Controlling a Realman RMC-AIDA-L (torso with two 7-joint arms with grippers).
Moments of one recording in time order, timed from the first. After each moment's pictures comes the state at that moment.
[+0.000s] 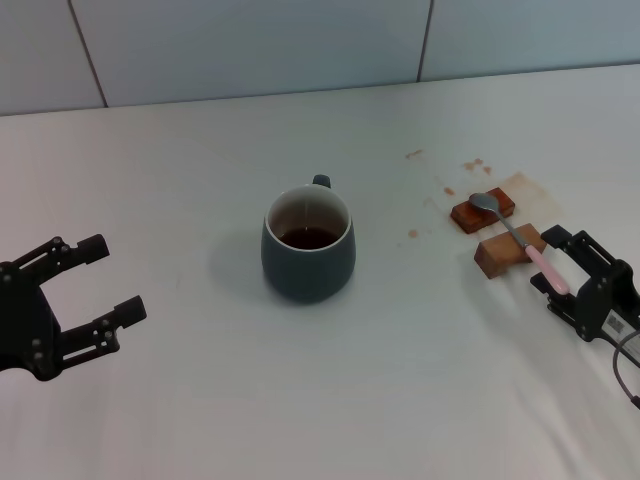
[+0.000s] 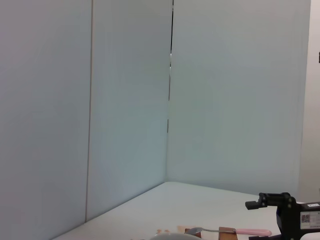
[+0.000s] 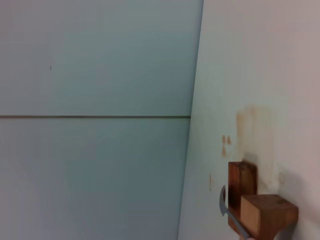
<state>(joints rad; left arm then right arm) -0.43 -2.01 0.19 0.46 2.18 1.85 -0.88 0.28 2.07 0.00 -0.07 -1.93 -1.34 1.96</state>
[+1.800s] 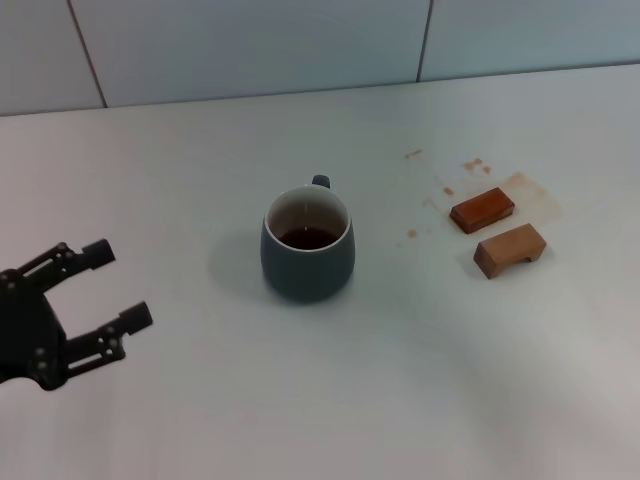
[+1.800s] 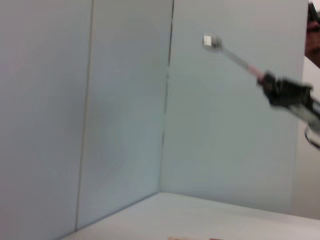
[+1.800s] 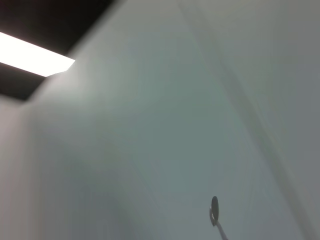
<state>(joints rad) -0.41 -2.03 0.22 0.46 2.14 1.87 -0.89 0.43 2.05 -0.03 -0.55 -1.61 -2.00 1.21</state>
